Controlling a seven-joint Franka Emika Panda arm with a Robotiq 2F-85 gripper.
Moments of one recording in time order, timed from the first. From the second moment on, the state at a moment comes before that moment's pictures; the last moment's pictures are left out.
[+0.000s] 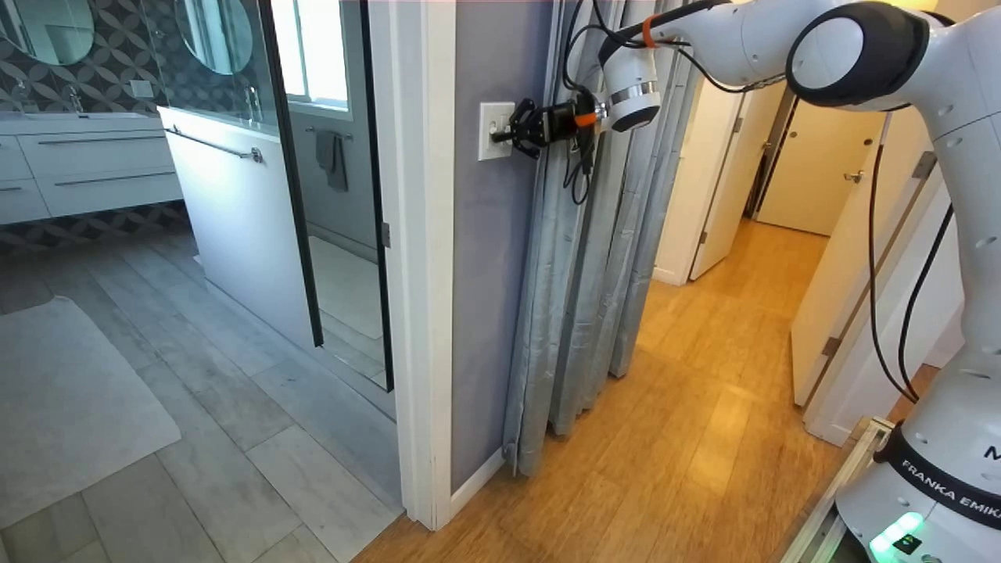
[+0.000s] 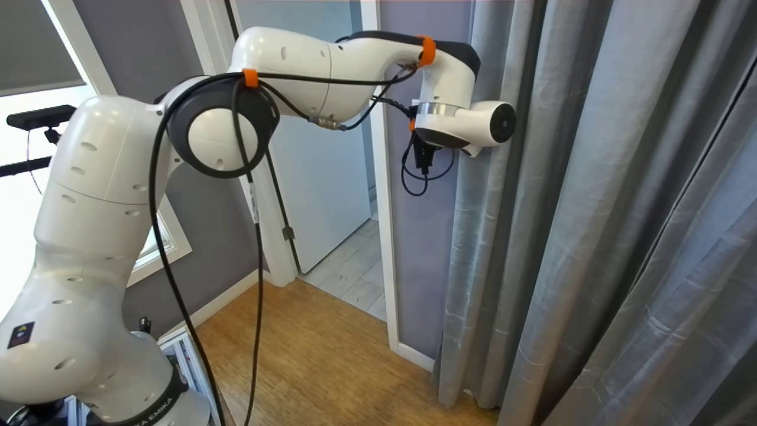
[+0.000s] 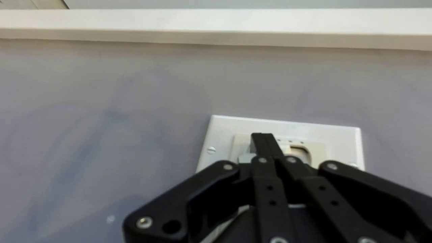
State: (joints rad) arm -0.21 0.63 0.00 -1.31 1.38 1.84 -0.32
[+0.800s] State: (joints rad) arm -0.19 0.61 -0.03 -1.29 1.32 1.83 -0.25
